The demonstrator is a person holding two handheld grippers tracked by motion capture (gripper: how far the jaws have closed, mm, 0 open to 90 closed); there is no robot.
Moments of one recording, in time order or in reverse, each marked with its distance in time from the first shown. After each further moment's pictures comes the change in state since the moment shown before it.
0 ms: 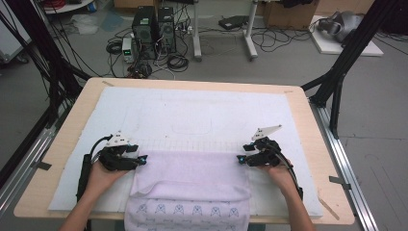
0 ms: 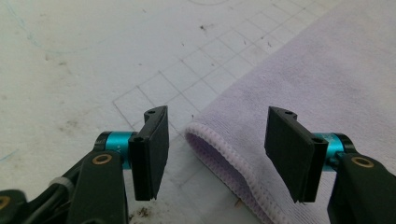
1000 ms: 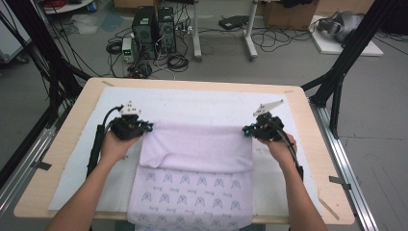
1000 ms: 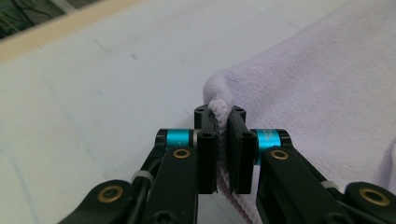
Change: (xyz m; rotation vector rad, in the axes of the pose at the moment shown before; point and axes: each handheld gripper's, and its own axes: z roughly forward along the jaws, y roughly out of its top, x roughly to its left) left arm 0.033 0.103 0.019 -0.043 0.096 0.021; right arm -0.040 0.065 -0.028 -0.003 -0.120 -0.036
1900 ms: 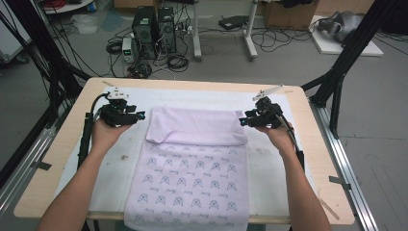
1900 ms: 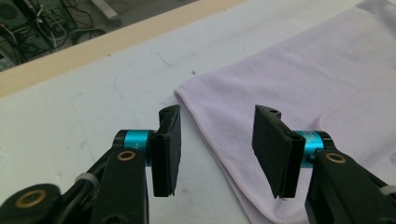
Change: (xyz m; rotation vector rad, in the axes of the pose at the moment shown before) left arm 0.026 -0.009 -0.018 -0.032 0.053 -0.075; right arm -0.013 0.024 0.001 -0.016 0.025 0.047
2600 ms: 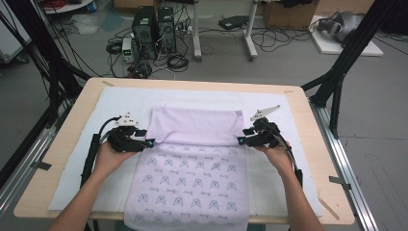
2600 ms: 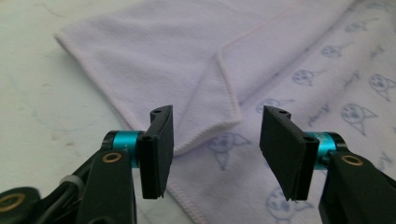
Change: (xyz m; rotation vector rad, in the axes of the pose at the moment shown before) left arm -0.047 -0.043 0.002 0.073 -0.207 0.083; right arm 0.026 -0.046 0.017 0.030 0.042 0.010
